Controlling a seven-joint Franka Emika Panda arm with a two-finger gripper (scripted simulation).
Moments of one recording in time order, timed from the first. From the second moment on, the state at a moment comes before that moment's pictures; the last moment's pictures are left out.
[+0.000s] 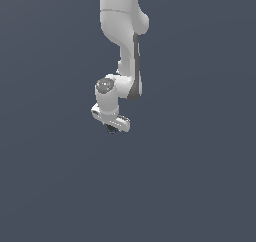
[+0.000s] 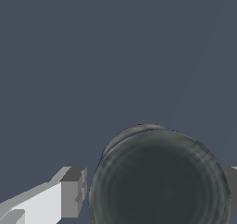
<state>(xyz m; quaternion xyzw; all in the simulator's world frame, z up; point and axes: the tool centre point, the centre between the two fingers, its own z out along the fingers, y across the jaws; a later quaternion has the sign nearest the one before) -0.078 -0.084 0.016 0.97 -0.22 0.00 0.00</state>
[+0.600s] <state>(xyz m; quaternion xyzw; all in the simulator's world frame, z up) -0.078 -0.084 0.015 0.97 -0.22 0.00 0.00</state>
